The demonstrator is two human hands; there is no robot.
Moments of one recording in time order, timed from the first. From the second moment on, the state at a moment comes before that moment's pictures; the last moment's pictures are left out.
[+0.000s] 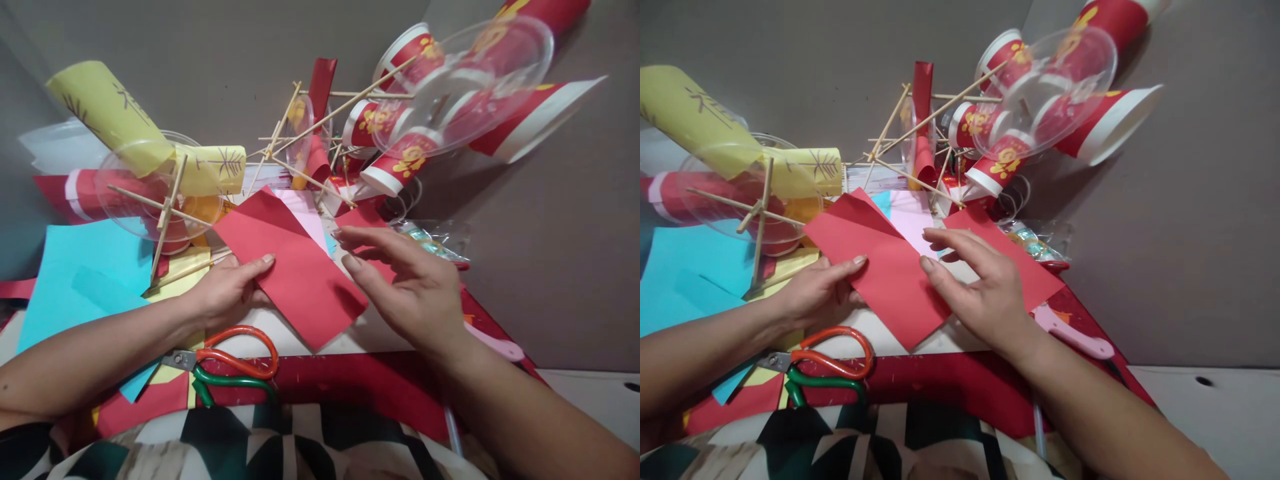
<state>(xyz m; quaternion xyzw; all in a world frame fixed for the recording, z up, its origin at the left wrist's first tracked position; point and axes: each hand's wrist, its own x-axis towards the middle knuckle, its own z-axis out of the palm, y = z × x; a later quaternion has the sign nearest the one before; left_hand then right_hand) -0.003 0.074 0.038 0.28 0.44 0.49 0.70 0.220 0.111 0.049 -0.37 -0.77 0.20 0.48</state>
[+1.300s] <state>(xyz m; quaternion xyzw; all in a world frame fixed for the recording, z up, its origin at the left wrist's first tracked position) -0.018 0.090 0.047 0.42 0.44 0.53 0.60 0.207 0.122 0.042 -0.46 -0.49 0.65 0.37</state>
